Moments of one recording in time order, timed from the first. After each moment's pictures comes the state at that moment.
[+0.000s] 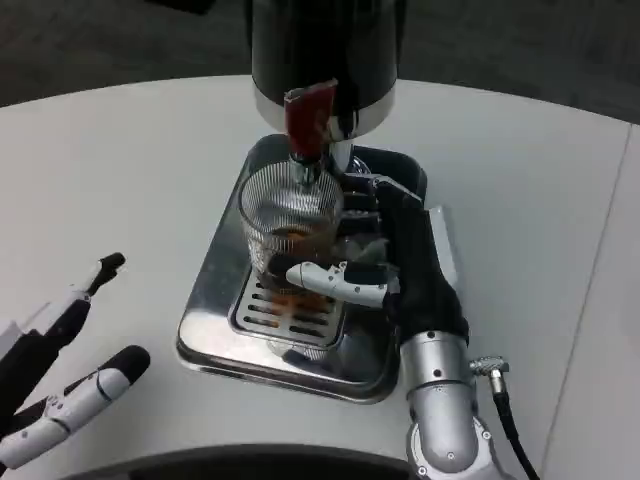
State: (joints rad) left arm 0.16 0.58 0.34 -0.09 0.16 -0.42 -0.33; right arm -0.54 0.10 0.22 0.42 -0.27 -0.17 -0.40
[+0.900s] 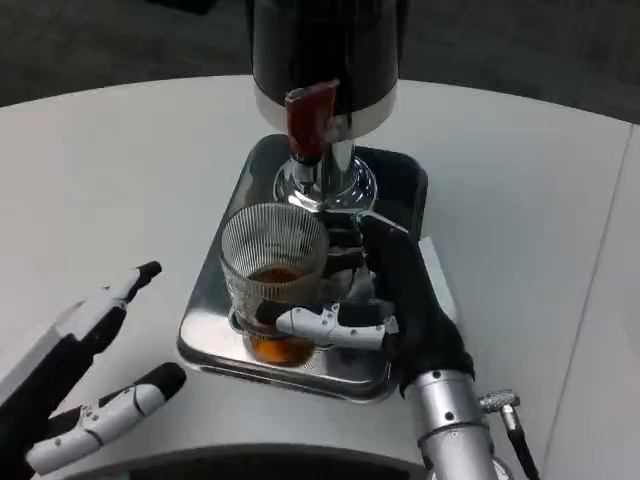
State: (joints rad) left arm 0.17 0.60 0.30 -0.14 0.26 -0.42 -0.32; right arm -0.35 0.09 0.26 0.15 -0.31 -0.07 -0.25
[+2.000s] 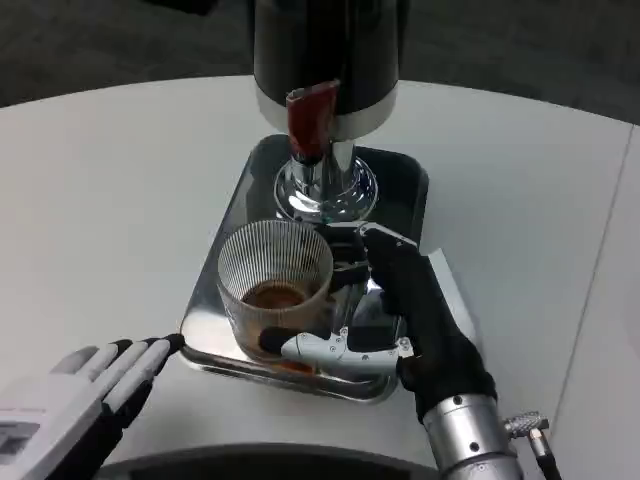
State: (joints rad) left arm 0.43 0.59 0.30 -0.53 0.62 -0.24 -0.31; right arm -0.20 0.06 0.31 -0.11 -0.34 0.02 -0.17
